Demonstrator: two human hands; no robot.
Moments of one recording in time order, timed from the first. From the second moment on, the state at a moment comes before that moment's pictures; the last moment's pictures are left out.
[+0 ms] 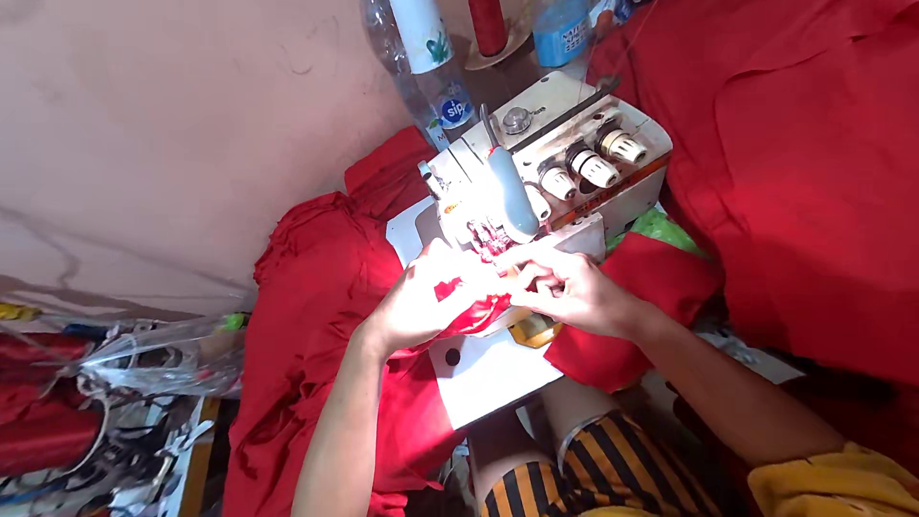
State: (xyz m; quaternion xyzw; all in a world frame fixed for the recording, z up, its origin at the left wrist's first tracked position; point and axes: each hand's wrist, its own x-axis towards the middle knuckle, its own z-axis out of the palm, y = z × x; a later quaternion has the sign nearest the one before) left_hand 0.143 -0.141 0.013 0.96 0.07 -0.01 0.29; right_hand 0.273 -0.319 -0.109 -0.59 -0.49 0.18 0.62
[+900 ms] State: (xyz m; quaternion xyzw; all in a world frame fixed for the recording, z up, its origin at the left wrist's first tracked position) left_hand 0.123 -0.168 -0.028 0.97 -0.09 0.11 0.17; right_hand 0.248 -0.334 -0.132 -0.61 -0.52 -0.02 0.60
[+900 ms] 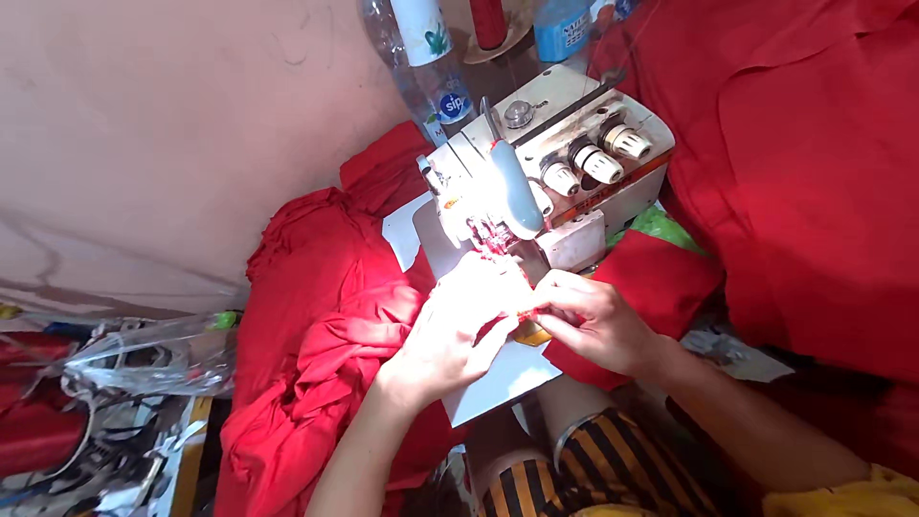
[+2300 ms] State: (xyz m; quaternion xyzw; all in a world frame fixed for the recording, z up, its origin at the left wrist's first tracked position) left_hand 0.123 -0.138 -0.069 0.95 0.16 0.24 0.13; right_hand 0.252 -0.354 -0.131 -0.60 -0.47 0.08 0.64
